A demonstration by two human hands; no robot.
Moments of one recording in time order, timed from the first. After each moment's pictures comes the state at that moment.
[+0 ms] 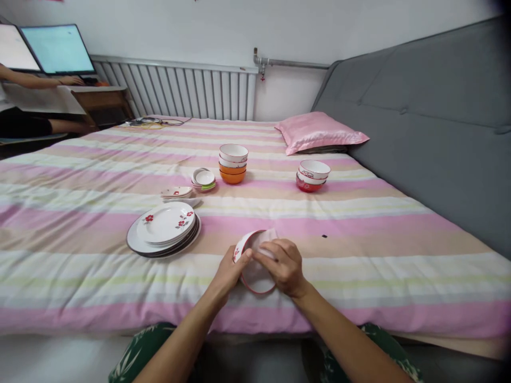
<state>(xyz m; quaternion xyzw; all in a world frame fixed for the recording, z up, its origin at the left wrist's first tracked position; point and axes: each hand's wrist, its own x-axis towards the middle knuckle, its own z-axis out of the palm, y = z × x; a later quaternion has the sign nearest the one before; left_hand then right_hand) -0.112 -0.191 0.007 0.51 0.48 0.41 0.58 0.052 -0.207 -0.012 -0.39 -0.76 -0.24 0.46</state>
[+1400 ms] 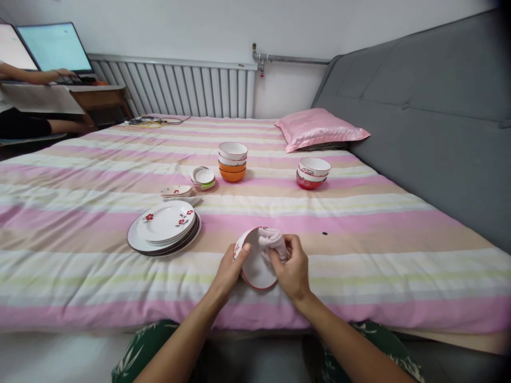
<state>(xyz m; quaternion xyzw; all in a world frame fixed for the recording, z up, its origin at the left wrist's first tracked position) -0.111 -0.191 0.004 0.52 0.49 0.41 0.57 0.037 -0.224 -0.001 -0.60 -0.51 0.17 0.59</state>
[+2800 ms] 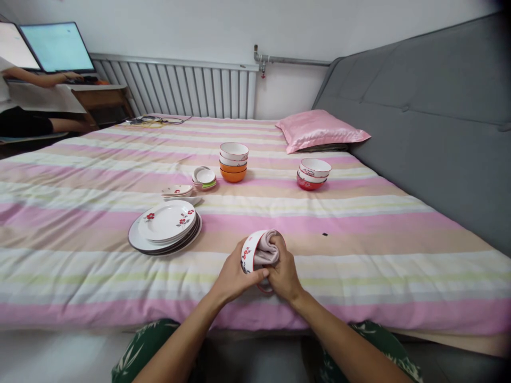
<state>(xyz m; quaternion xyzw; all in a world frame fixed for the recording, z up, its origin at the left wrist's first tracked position) -0.113 -0.192 0.010 0.68 0.35 0.38 0.52 0.032 -0.220 -0.009 -0.52 -0.60 0.27 0.55</state>
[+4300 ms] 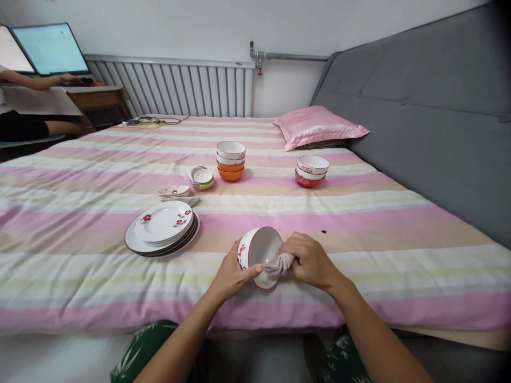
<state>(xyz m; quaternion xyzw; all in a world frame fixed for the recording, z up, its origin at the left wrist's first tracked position) -0.115 -0.187 -0.005 0.69 0.37 0.37 0.51 0.101 -0.223 0.026 -0.49 -0.84 0.08 0.24</state>
